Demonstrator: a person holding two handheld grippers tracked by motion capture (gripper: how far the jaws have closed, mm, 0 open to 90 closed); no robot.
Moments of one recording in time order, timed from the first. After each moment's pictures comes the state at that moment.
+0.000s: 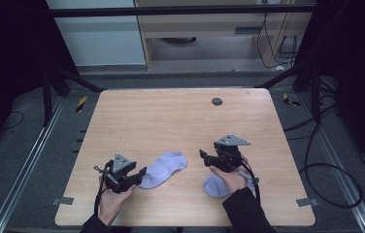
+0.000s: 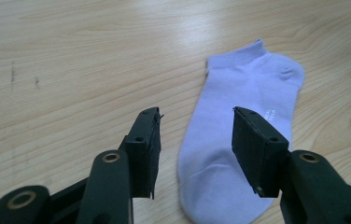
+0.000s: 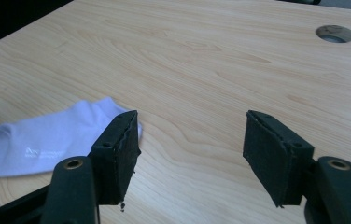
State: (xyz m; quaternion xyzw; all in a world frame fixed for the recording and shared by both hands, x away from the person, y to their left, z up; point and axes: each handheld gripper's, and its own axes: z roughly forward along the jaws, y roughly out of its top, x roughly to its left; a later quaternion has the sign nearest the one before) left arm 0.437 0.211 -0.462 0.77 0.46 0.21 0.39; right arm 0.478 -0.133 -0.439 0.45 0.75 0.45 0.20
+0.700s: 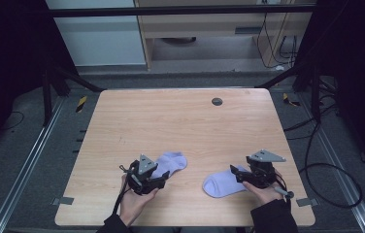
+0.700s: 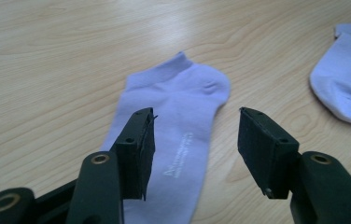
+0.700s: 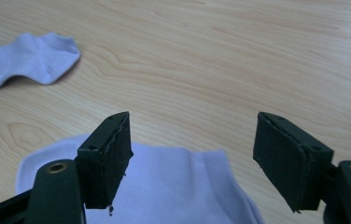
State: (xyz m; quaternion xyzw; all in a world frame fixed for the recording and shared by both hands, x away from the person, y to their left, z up) left arm 0.431 0.144 -0.462 0.80 0.41 0.19 0.40; right arm 0.439 -0.221 -0.463 0.47 0.75 0.41 0.21
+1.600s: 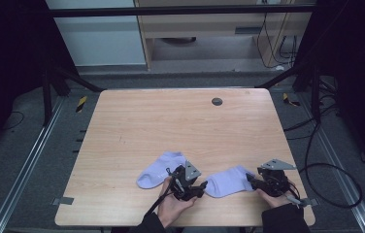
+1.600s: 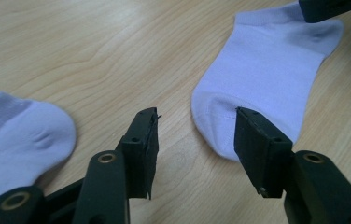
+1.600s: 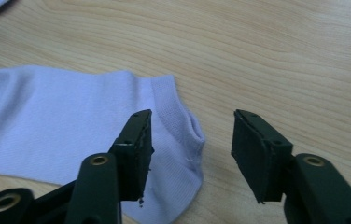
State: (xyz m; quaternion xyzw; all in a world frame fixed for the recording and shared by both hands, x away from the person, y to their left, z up) left arm 0.426 0.035 -0.479 0.85 0.34 0.14 0.38; right arm 0.426 -0.256 -0.486 0.50 0.77 0.34 0.21
